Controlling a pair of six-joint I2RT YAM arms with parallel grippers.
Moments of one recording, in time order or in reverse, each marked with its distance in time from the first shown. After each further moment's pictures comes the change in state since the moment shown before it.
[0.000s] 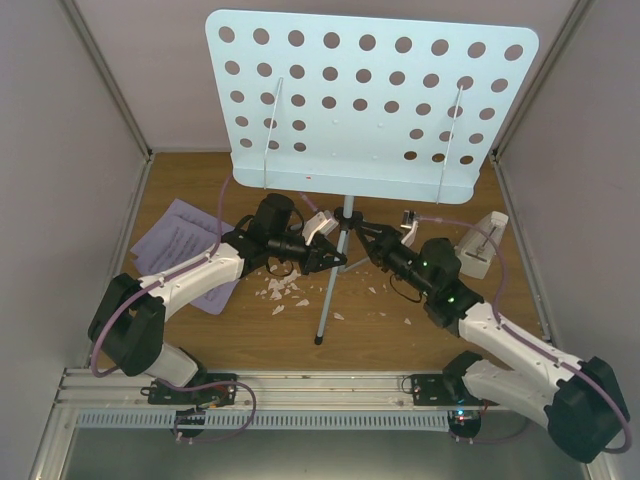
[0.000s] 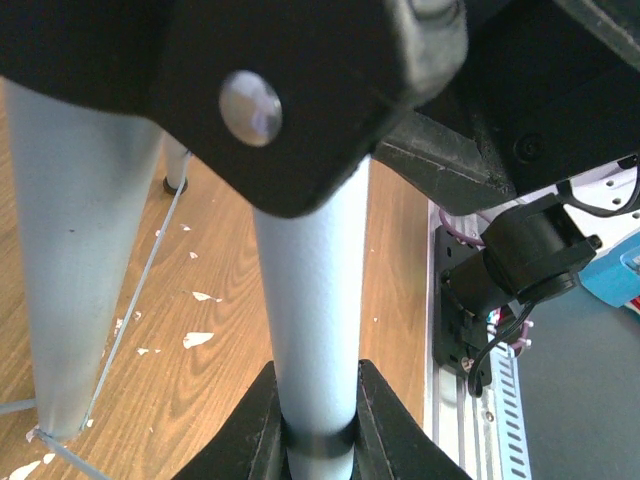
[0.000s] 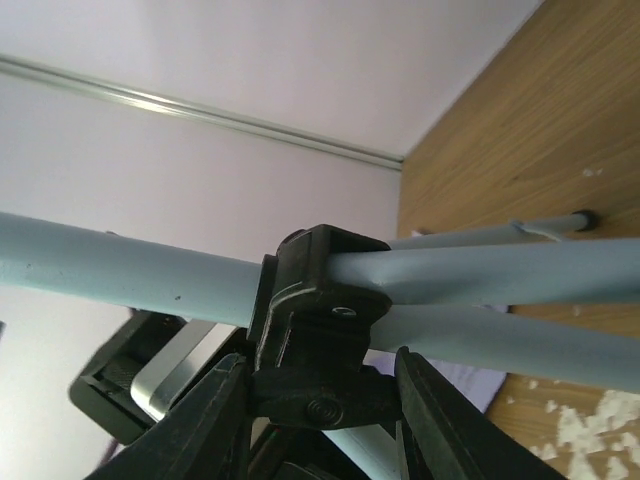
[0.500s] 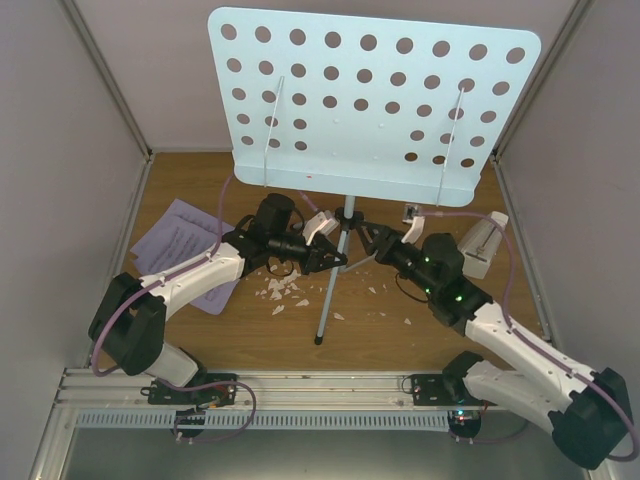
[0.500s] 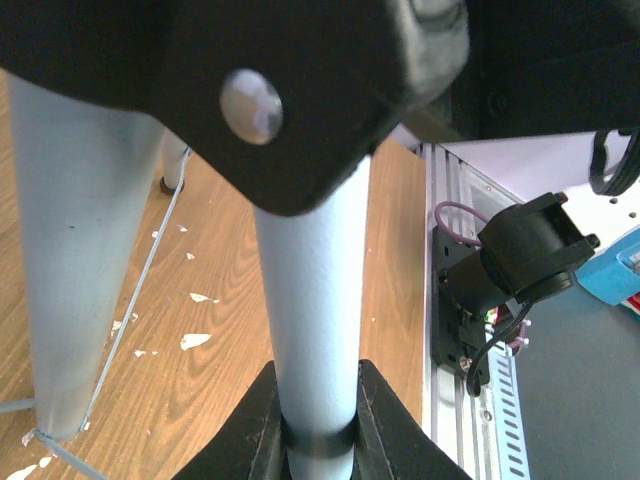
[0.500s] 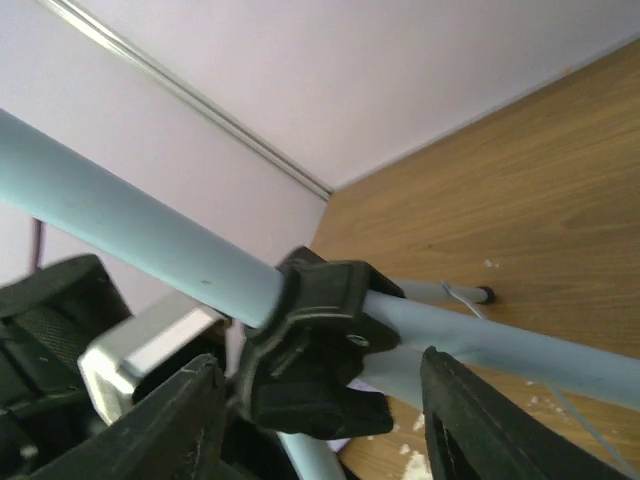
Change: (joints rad) left arm 0.000 0.006 0.002 0.003 0.005 0.002; right arm 0.022 -0.040 0.096 -0.233 0.075 -0.428
